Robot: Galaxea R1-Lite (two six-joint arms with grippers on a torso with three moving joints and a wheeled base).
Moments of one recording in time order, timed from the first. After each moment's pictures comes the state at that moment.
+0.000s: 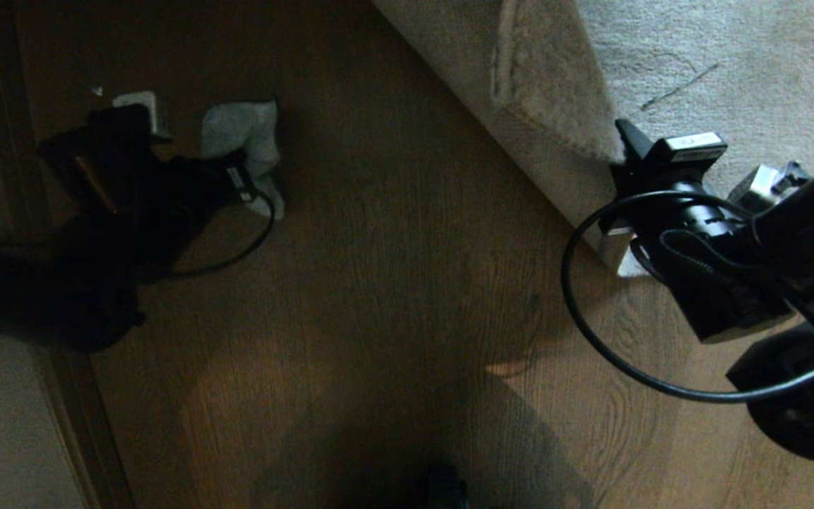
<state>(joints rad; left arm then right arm) -0.19 1.79 -0.93 -1.05 0.14 -0.13 0.50 1.74 -0.71 -1.52 -0.38 1.31</state>
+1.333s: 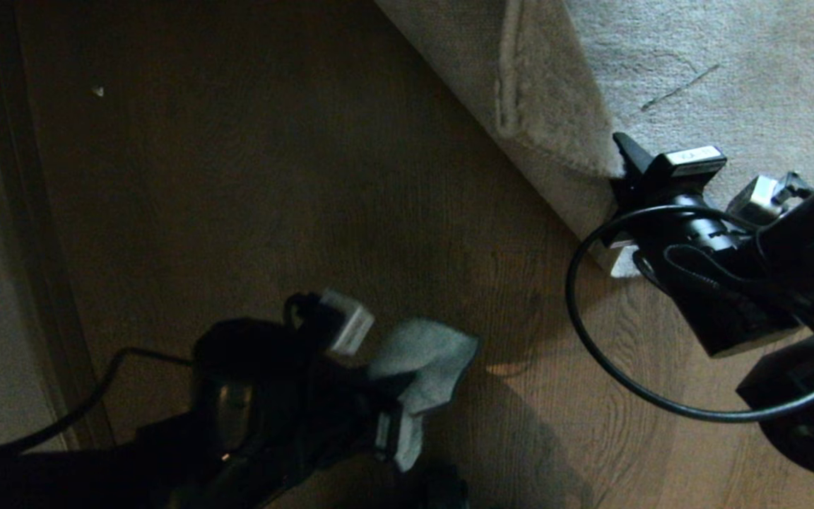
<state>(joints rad) -0.86 1.72 -0.52 -0.88 0.15 -0.17 0.50 1.72 -0.66 -1.52 -0.36 1.32</state>
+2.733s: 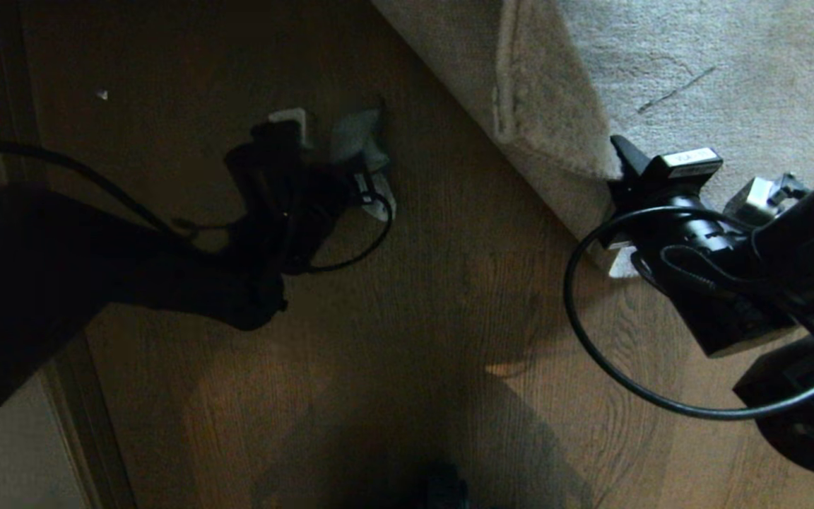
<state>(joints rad) -0.40 2.11 -1.29 -1.04 0.22 -0.17 0.49 1.73 -0.66 -1.52 -0.36 1.33</state>
